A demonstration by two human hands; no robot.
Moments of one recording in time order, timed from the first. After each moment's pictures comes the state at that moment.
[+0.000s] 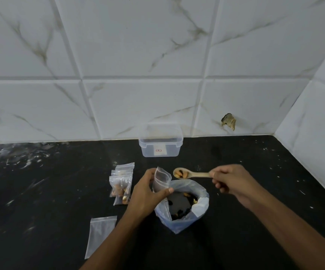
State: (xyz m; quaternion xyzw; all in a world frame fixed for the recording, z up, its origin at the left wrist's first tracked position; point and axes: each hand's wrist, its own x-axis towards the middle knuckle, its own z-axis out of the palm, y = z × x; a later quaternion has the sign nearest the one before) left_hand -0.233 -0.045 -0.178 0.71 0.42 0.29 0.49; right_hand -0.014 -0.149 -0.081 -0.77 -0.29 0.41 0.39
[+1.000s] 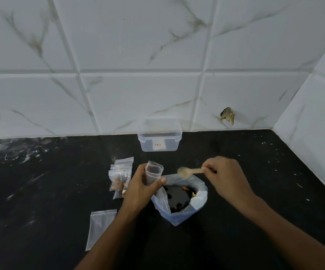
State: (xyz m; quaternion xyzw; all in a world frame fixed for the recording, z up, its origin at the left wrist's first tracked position) left_hand -0.241 -0.047 -0.182 0.67 0.43 0.31 0.52; right_hand -0.033 -0.149 -0.087 -0.77 -0.60 0.04 0.21
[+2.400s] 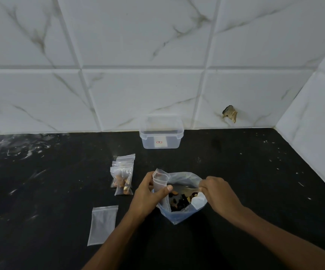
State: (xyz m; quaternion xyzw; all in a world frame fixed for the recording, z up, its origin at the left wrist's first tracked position) left_hand -0.241 -0.059 -0.212 0.63 0.42 0.26 0.60; right_hand -0.034 -0.153 -0.155 -0.76 -0.64 0.10 0.01
